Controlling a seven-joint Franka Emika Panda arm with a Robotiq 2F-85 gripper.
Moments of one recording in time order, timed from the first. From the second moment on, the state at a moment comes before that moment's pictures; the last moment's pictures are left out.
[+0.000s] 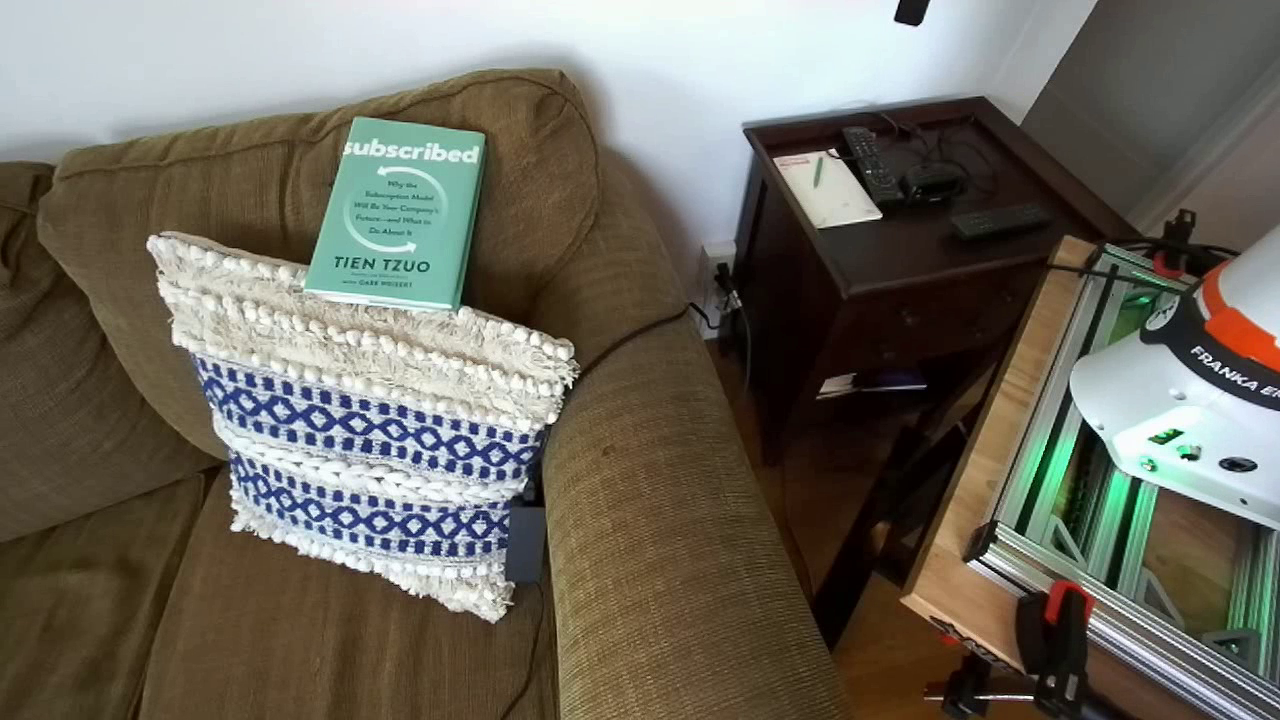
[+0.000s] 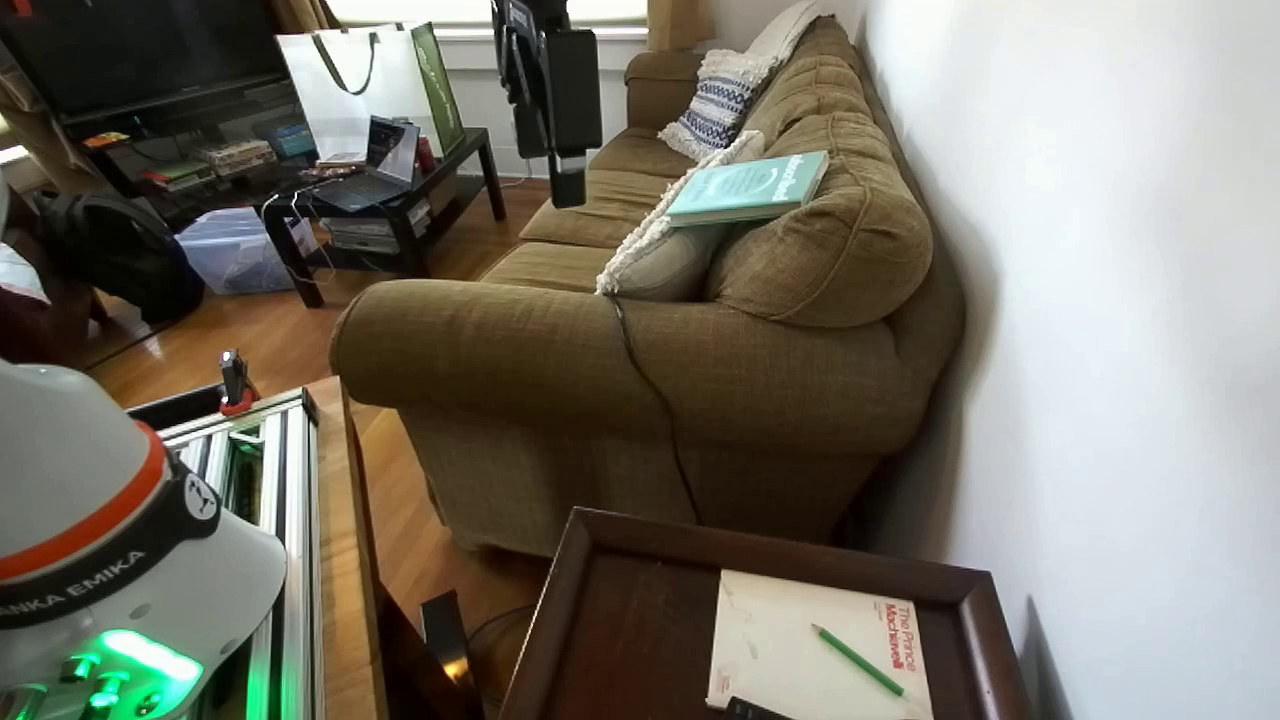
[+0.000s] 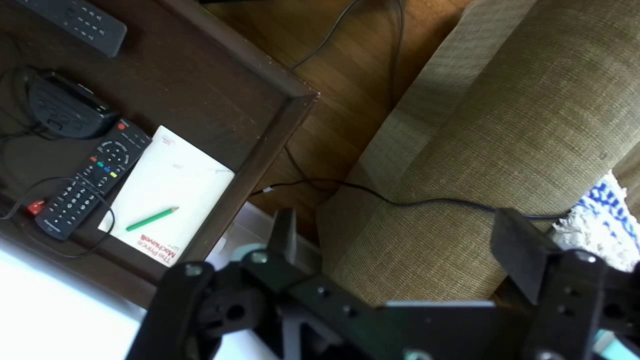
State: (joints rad) arm -0.02 -0.56 -0.02 -2.54 0.02 1.94 0.00
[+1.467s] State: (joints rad) arm -0.18 -0.30 0.01 -2.57 -0.05 2.20 0.47
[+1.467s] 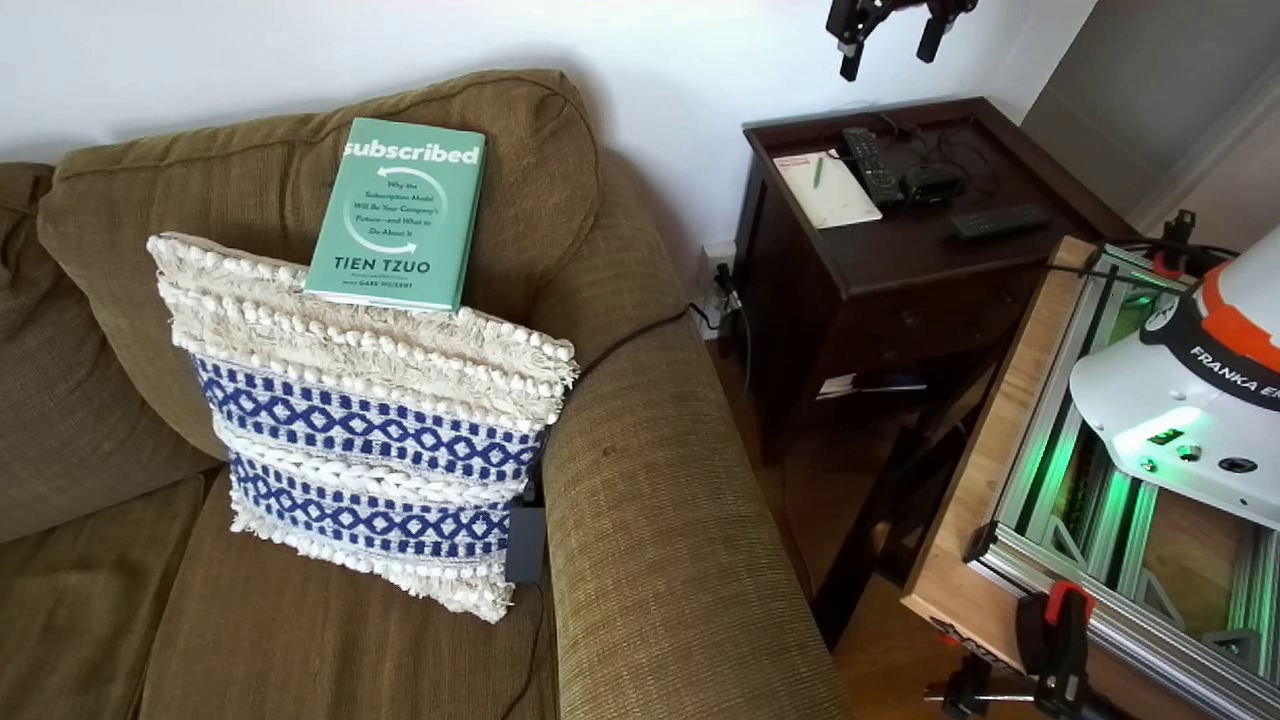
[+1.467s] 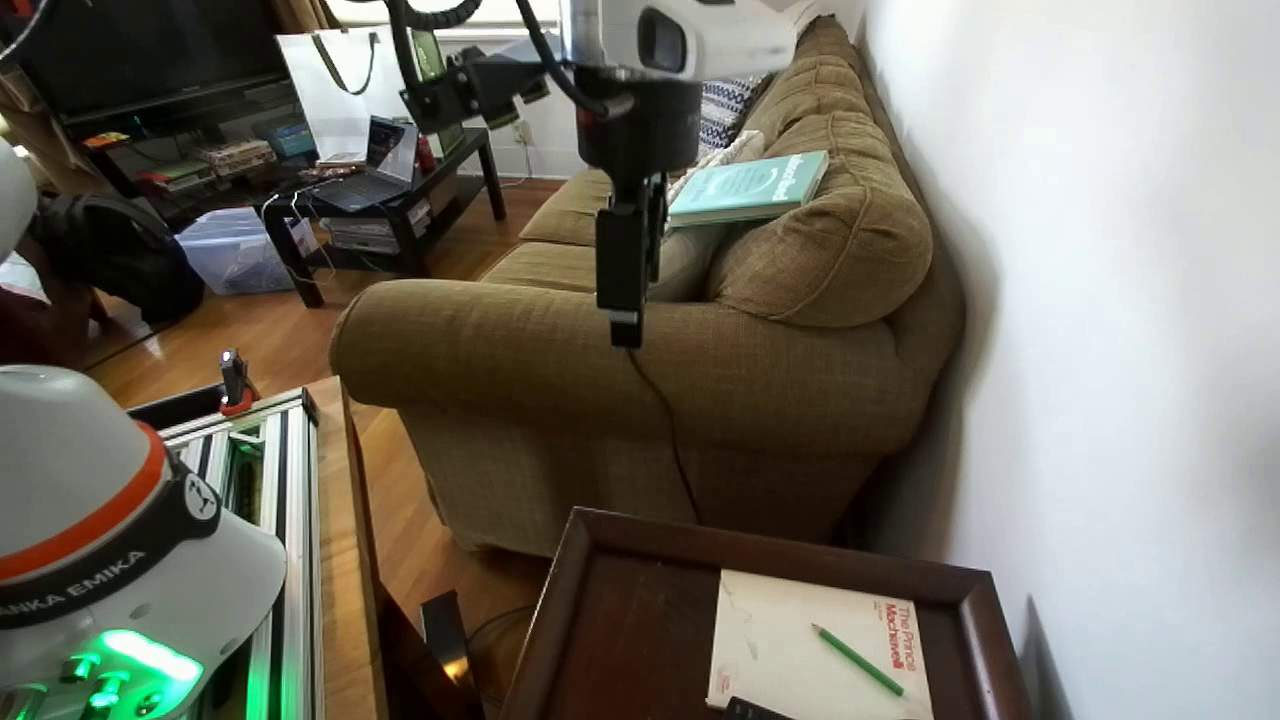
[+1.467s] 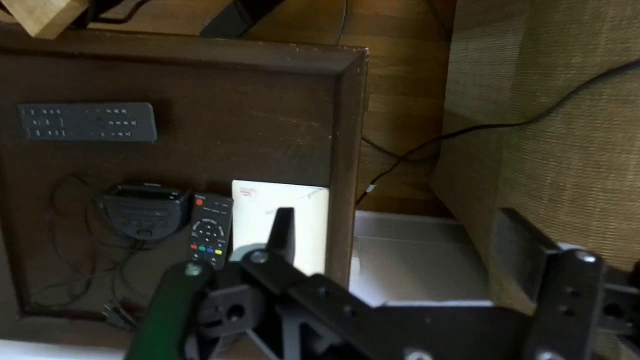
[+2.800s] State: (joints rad) arm -0.28 0.15 -0.23 -2.45 -0.02 2.50 0.52
